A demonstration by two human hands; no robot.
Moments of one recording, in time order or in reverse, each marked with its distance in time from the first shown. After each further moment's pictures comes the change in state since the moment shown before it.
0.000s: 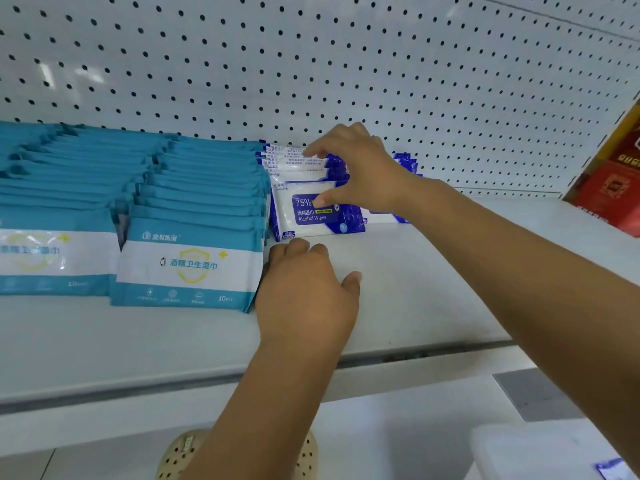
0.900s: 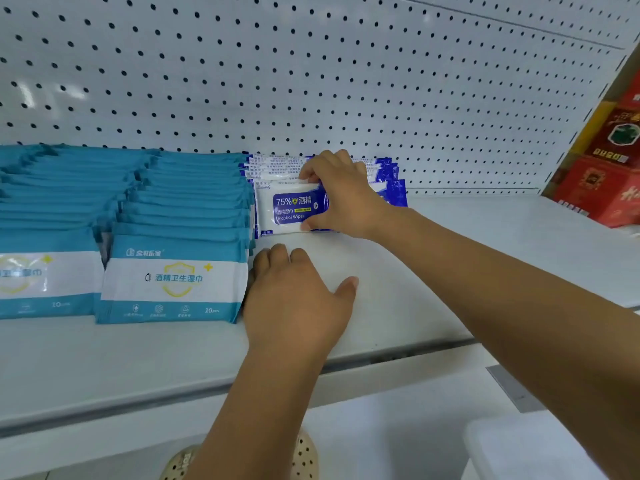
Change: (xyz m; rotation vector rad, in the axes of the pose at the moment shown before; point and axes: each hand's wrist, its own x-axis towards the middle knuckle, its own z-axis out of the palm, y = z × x) left_hand 0.002 0.001 0.005 0.051 -0.031 -0.025; right_hand -0.014 0.009 0.031 -0.046 0.097 0.041
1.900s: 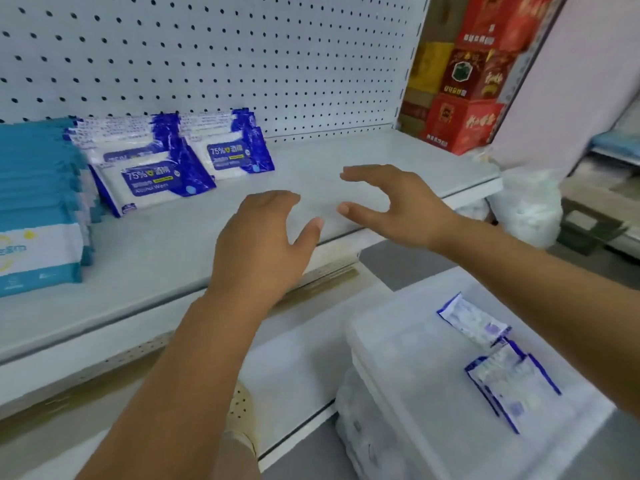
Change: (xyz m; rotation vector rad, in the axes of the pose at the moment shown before) left_hand -0.060 0.082 0.016 -0.303 0.063 0.560; right_hand -0.263 0.021 -0.138 0.020 0.049 0.459
